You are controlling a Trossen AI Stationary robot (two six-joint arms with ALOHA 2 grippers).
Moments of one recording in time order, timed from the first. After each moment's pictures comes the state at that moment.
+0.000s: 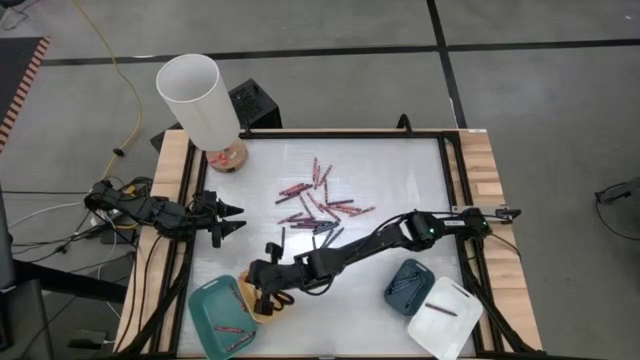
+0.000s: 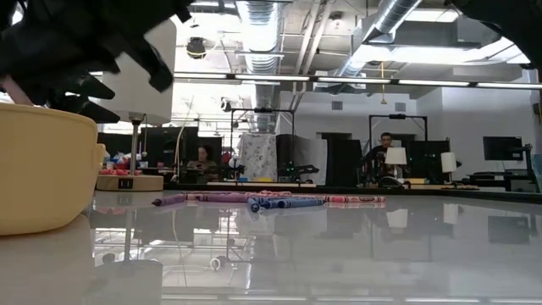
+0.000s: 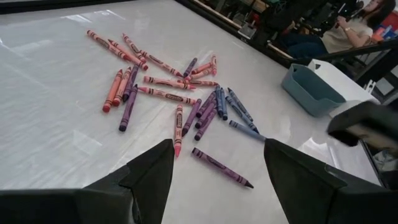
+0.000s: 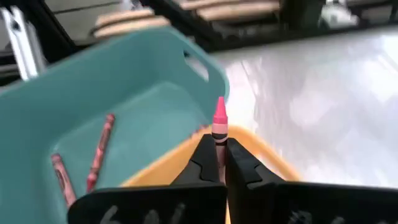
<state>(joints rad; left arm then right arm) -0.34 0.01 0.13 -0.38 -0.52 -0.61 0.33 2.44 2.19 -0.24 0.31 0.33</state>
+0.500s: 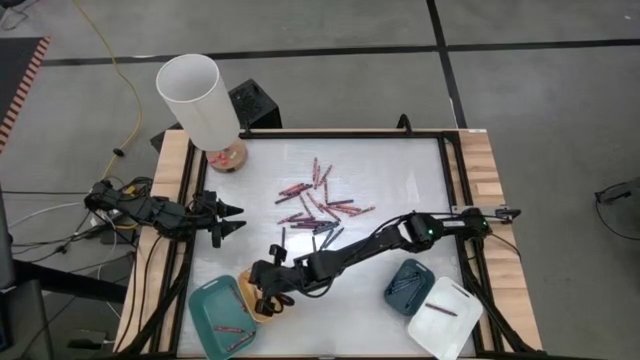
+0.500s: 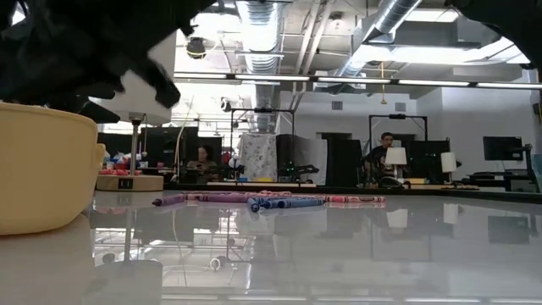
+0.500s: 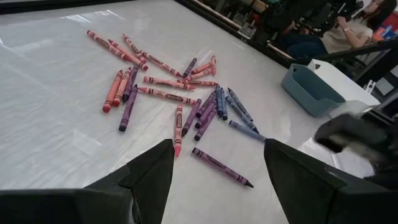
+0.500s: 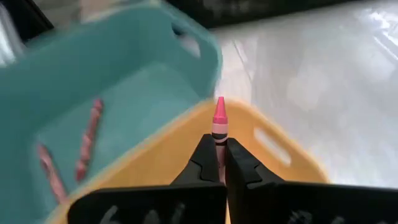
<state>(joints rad) -0.34 0.01 0.13 -0.38 -0.52 -0.61 0.33 2.46 2.18 -0.27 0.32 0.39</state>
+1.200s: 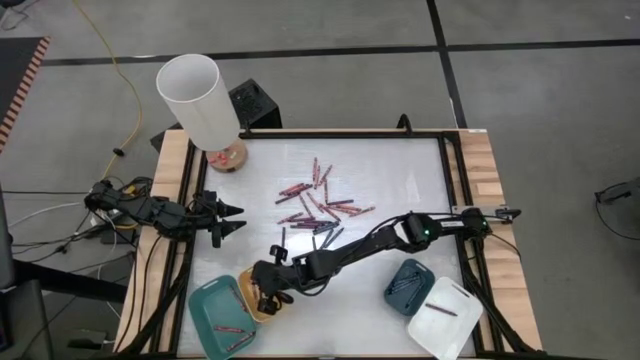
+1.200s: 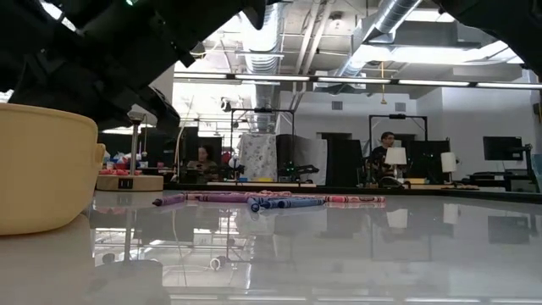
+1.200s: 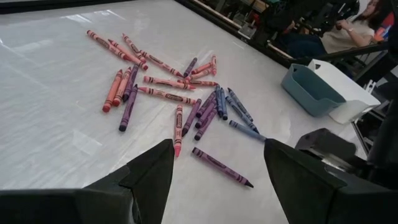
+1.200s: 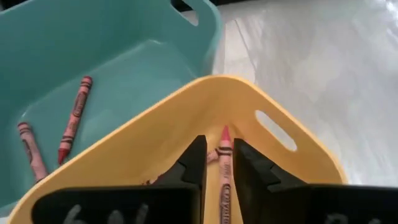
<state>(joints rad) -0.34 0.01 0.13 -0.38 -0.52 -0.61 0.32 2.49 2.18 -0.28 0.26 0.37</state>
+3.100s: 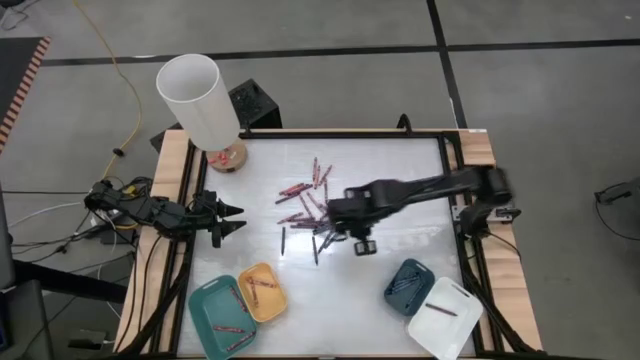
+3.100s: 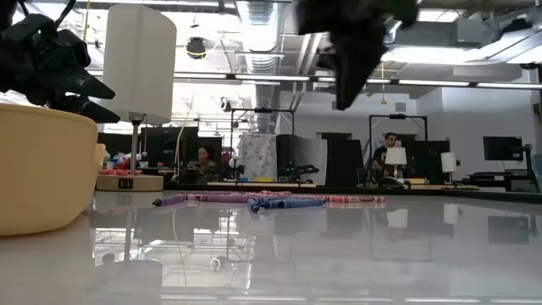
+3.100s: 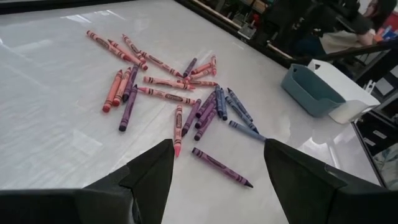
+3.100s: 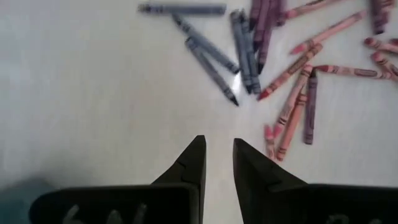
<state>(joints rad) -0.34 0.01 0.13 -0.38 -0.52 -0.61 0.10 1.68 1.48 -1.04 0.07 -0.04</state>
